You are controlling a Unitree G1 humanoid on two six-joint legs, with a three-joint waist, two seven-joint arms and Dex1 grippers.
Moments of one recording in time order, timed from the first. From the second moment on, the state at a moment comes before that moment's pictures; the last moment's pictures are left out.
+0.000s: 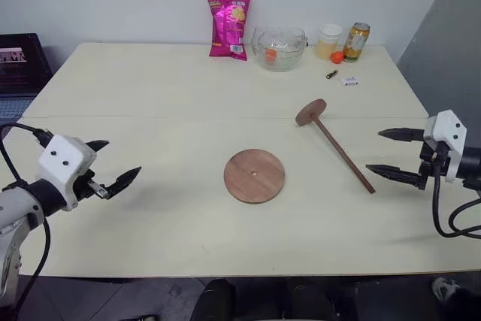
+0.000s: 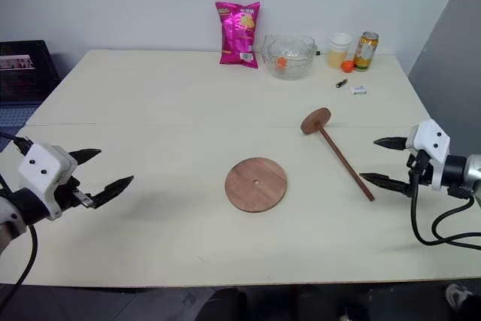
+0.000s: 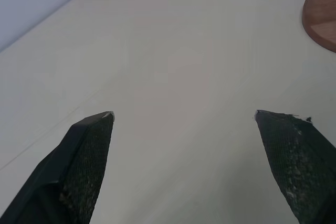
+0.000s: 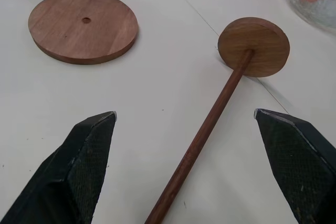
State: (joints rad) left arm 0.10 0.88 0.51 -0.28 -0.35 0.35 -0.82; right arm -0.24 -1.02 -0.21 -0.03 0.45 0.27 1.16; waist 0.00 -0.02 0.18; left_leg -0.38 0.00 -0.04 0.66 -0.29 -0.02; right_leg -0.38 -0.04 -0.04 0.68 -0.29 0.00
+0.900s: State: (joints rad) left arm -0.11 0.89 0.23 -0.46 -0.48 0.42 -0.95; right arm -0.33 -1.02 -0.12 -0.12 0.39 0.39 1.11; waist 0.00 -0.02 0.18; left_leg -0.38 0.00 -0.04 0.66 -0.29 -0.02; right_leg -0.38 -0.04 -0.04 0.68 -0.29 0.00
